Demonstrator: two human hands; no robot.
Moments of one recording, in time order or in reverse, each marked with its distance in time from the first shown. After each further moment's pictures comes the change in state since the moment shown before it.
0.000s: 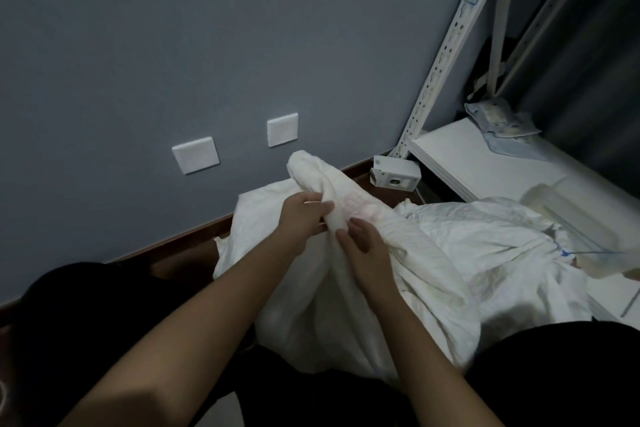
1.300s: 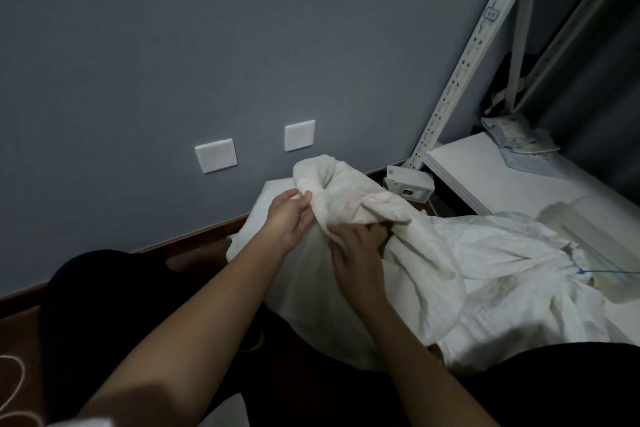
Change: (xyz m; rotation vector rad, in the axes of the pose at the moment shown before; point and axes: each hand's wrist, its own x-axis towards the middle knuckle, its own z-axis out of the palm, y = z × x) left_hand -0.002 0.012 -0.030 -0.475 0.134 -0.099; right_hand 0.000 0.012 0.020 -0.562 0.081 -0.626
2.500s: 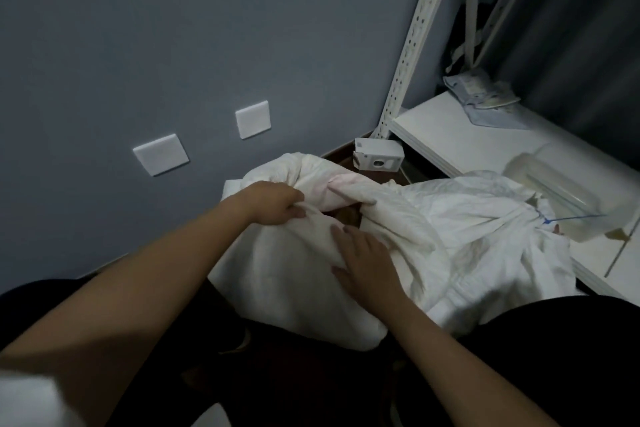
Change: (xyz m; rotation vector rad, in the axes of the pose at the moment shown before) left_hand 0.054 0.008 0.020 2.220 -0.712 0.644; right_hand -0.029 0.074 -0.027 -0.492 -0.324 -0.080
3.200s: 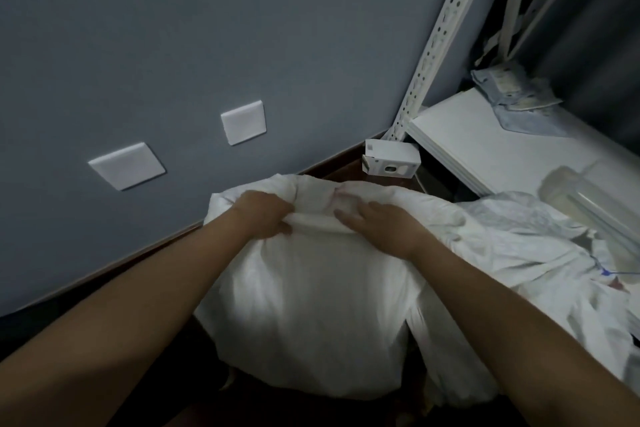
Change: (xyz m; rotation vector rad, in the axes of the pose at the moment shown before) left_hand 0.078 -0.045 0.023 0.119 -0.152 -0.172; right_hand 0.145 0.119 0.020 -0.291 -0.360 -0.392
